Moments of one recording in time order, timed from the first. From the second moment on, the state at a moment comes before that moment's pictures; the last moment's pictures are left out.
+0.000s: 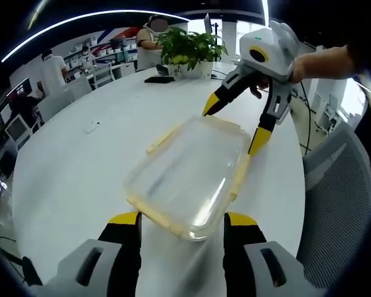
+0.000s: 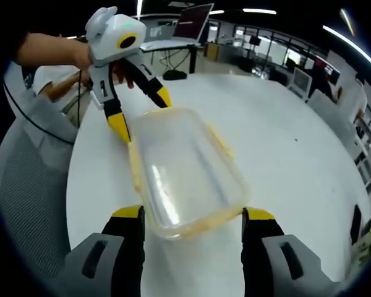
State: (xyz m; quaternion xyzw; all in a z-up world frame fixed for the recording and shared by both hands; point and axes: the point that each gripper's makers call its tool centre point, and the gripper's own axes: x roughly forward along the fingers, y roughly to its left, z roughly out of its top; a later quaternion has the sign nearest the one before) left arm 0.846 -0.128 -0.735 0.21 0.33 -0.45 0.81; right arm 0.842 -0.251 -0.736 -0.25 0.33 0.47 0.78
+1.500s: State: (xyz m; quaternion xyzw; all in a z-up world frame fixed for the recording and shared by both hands) left arm 0.794 -0.095 -0.692 0.13 0.27 -0.37 0.88; right arm 0.779 -0.309 -0.706 -0.14 0.28 0.35 0.88
